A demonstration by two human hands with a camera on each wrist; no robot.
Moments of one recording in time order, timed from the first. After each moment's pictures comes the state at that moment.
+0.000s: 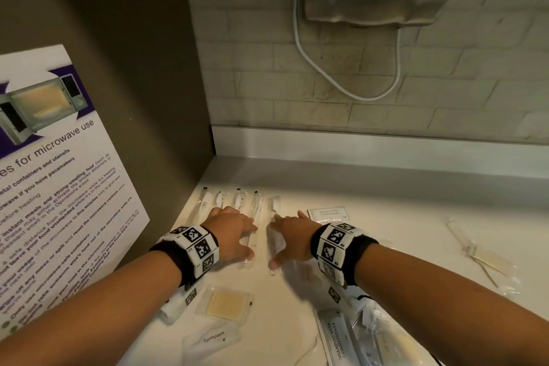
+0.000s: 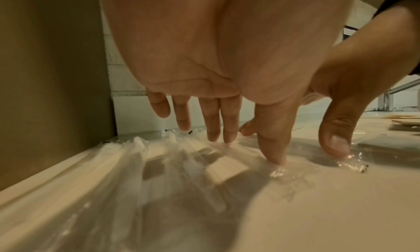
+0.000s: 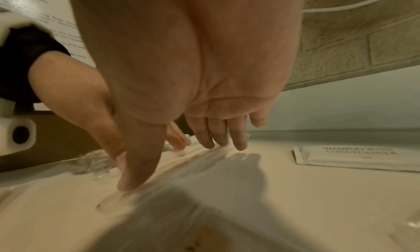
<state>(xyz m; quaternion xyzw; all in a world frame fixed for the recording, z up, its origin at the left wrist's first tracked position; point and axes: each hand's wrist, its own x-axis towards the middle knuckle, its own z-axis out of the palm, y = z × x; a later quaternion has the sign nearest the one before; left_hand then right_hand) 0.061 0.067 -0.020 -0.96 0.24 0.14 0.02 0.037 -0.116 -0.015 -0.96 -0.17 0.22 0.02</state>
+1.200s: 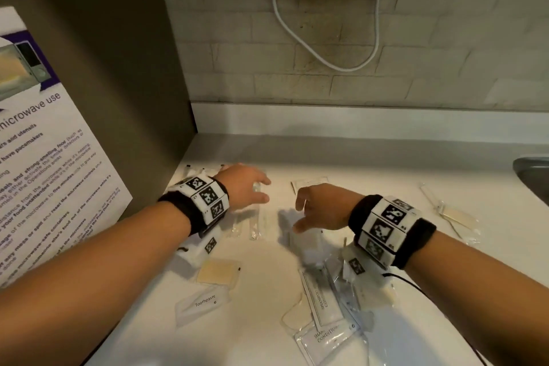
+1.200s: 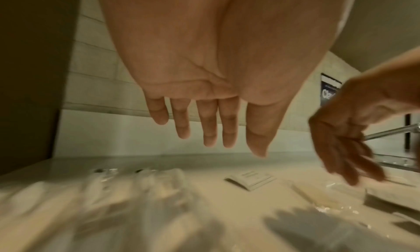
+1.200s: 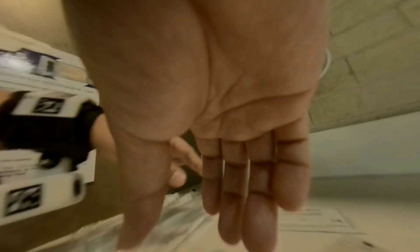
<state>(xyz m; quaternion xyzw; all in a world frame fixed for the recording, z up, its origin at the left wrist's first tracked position) 0.068 0.022 0.019 -0.95 0.26 0.14 -0.10 -0.024 -0.165 0.042 -0.97 -0.05 0.21 0.12</state>
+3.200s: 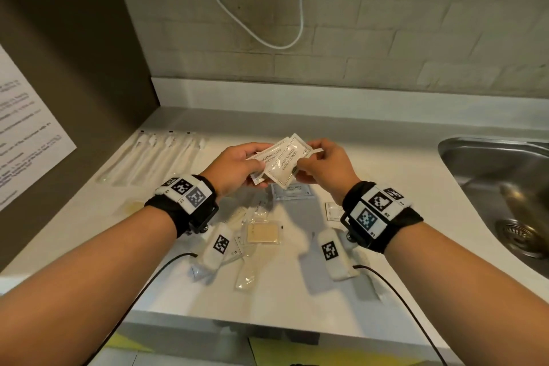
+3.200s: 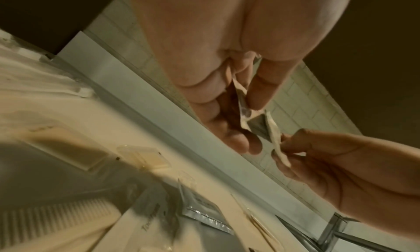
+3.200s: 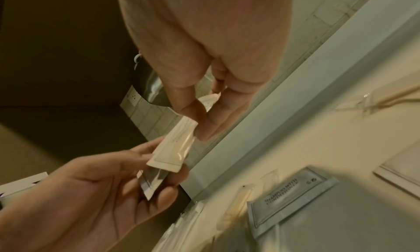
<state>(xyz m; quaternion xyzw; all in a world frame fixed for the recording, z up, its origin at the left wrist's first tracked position) -0.095 -0.134 0.036 -0.76 0.10 0.19 -0.62 -0.125 -0.321 0.031 -0.73 0.10 -0.04 0.67</state>
